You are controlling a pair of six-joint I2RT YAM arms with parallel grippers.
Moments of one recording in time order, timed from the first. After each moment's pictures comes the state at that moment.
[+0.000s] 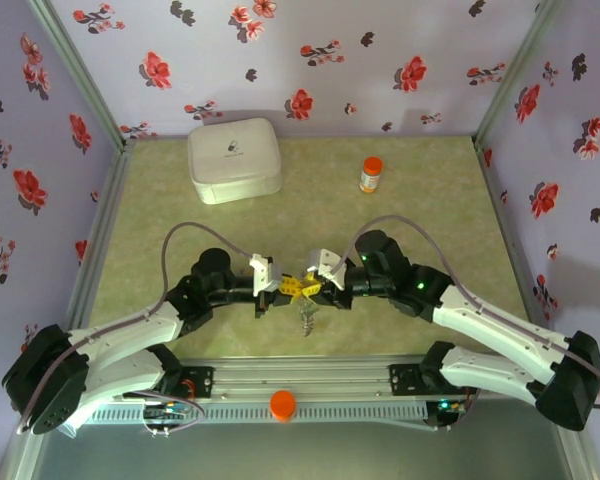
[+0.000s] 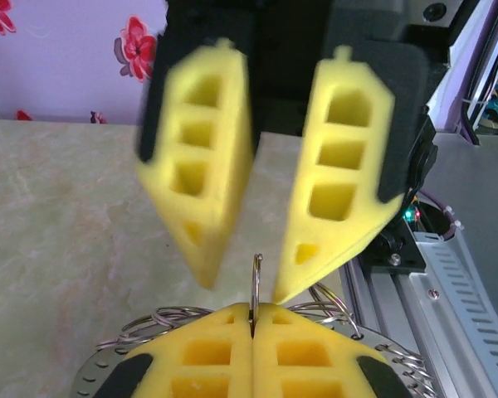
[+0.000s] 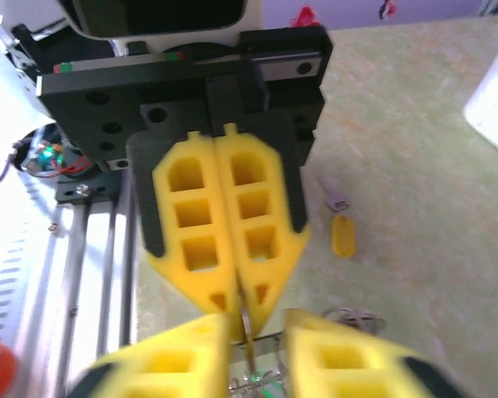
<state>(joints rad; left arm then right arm) -0.82 1.06 0.41 0.45 0.70 0.13 0.89 0.98 0.75 -0.31 -0.46 -0.32</state>
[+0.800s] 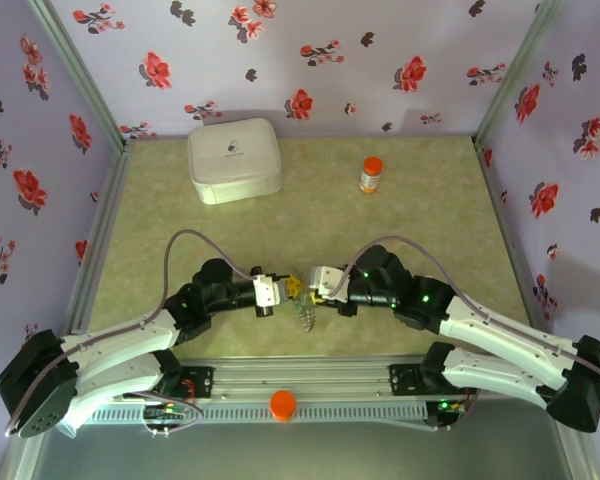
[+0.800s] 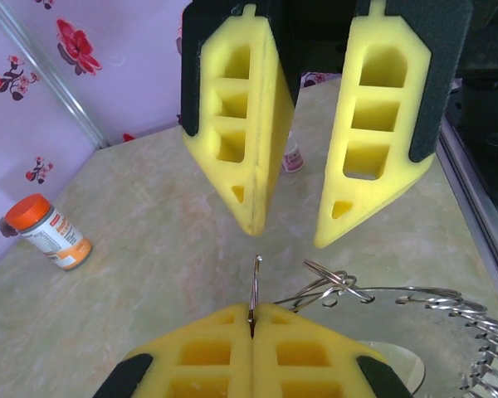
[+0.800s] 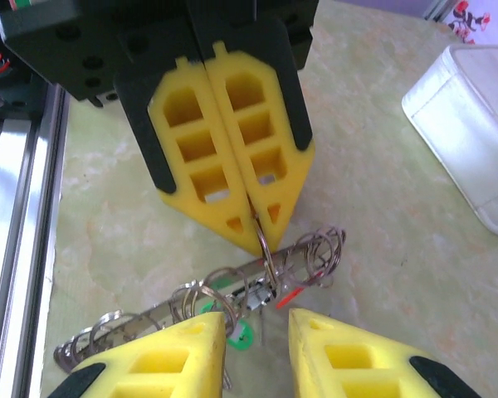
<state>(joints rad) -0.91 1.00 0.37 0.41 0.42 0.49 0.98 0.91 0.69 -0.34 -0.23 -0.50</state>
